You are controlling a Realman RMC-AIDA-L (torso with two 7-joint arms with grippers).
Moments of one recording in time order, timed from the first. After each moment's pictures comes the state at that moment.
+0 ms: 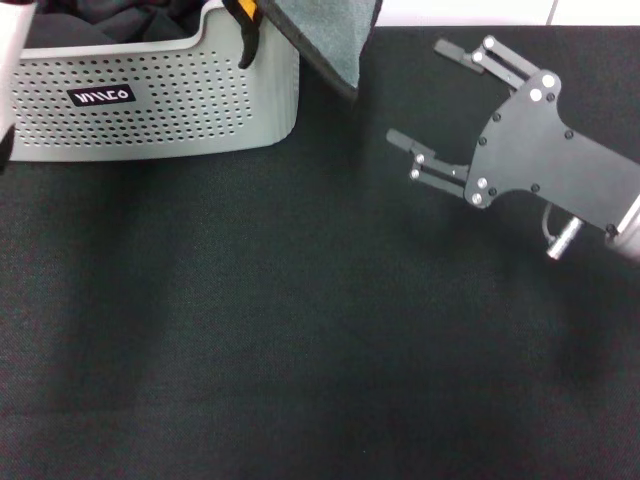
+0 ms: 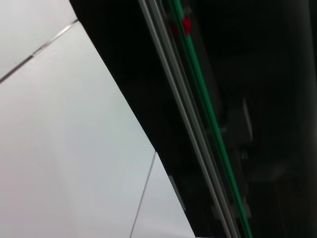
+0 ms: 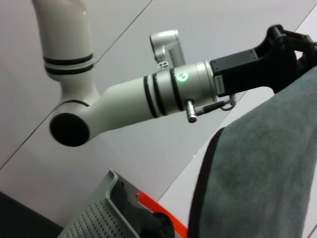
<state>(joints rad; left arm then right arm) -1.01 -2.09 2.82 -0.29 -1.41 1.90 -1.28 0.27 2.03 -1.75 -0.88 2.48 1.17 -2.99</state>
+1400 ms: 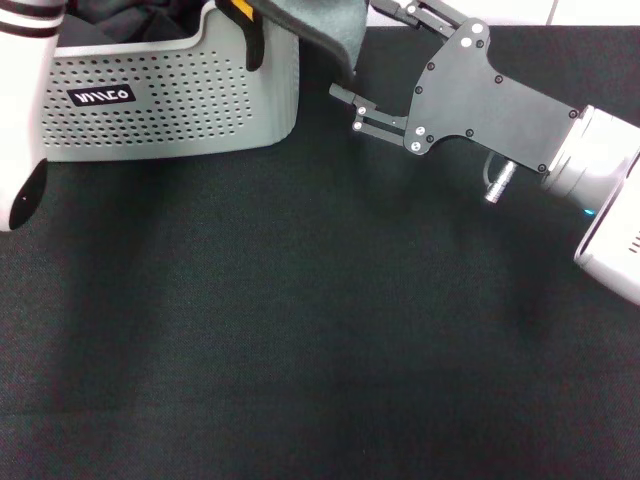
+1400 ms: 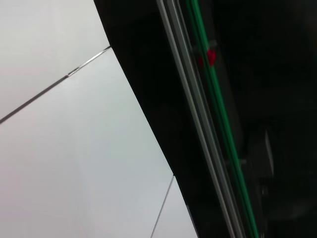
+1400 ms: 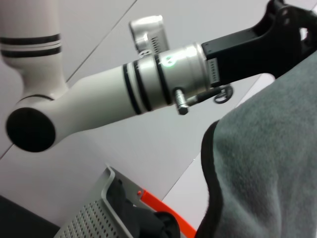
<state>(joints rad) -0.96 -2.09 2.81 -0.16 -1.46 1.89 -1.25 0.45 2.03 -1.83 -0.81 2.60 1.04 -2.99</state>
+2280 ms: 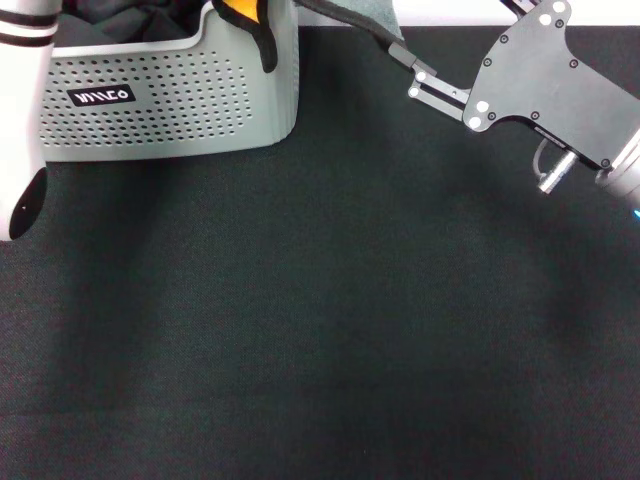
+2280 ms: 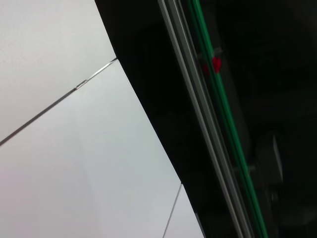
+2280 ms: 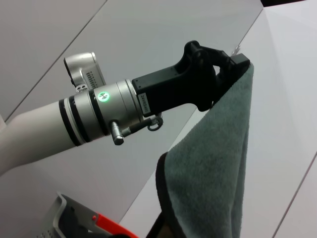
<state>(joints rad) -0.95 -2.09 2.81 -0.15 -1.48 1.89 -1.23 0.37 2.03 -1.78 -0.81 2.68 1.16 -2.99</state>
